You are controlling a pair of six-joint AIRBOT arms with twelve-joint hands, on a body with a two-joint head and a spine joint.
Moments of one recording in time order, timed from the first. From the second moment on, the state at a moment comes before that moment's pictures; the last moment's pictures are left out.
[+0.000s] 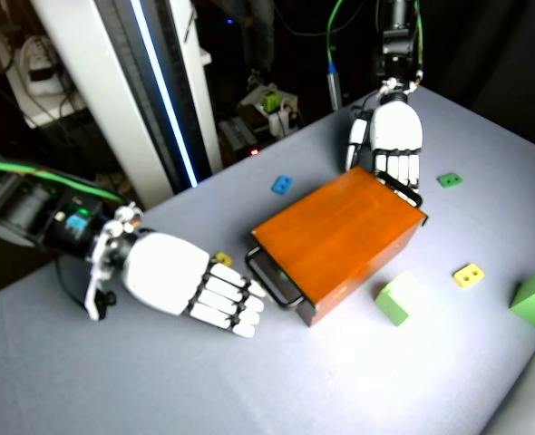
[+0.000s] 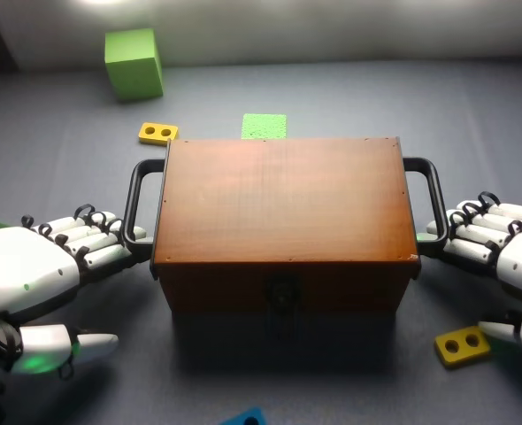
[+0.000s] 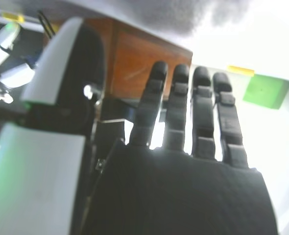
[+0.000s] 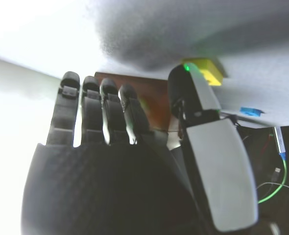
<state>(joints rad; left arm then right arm) 1.01 -0.94 1.12 0.10 -0.78 0.71 -0.90 -0.96 0.99 0.18 0.59 -1.12</state>
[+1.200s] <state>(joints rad) 1.00 -0.94 1.12 0.10 -0.83 0.70 -0.86 -0.96 0.98 0.19 0.63 -1.13</state>
